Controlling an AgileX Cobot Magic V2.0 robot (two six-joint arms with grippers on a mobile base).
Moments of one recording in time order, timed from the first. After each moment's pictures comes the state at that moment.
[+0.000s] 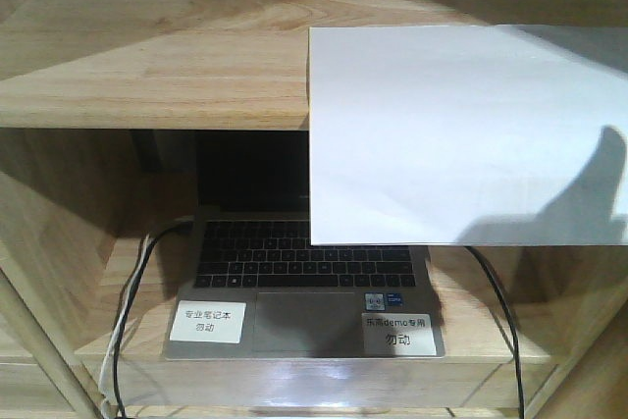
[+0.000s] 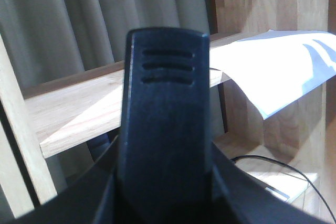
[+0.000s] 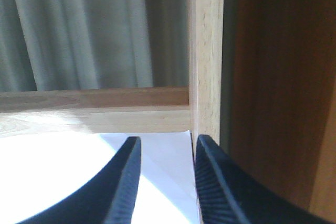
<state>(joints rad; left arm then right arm) -0.54 0.15 -0.79 -0.09 0.70 0.21 -0.03 0.56 -1.08 0.05 0.66 0.01</state>
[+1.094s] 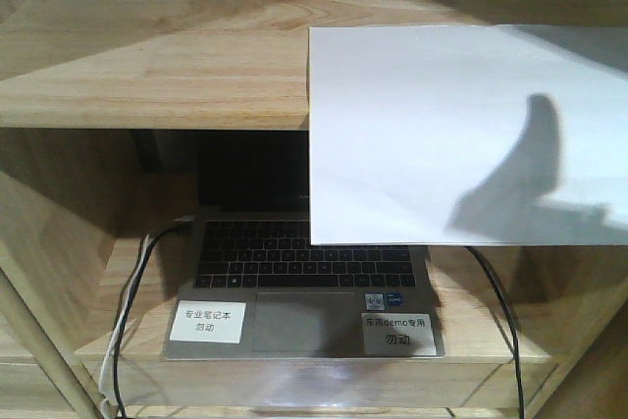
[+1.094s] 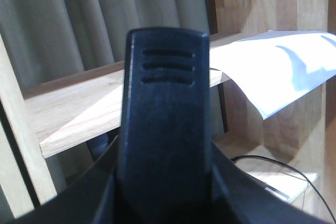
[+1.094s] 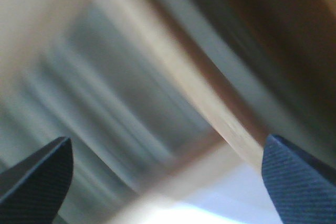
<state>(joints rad) -0.54 0.15 -0.79 -0.09 0.70 0.21 -0.03 0.56 -1.05 -0.07 0.46 0.91</state>
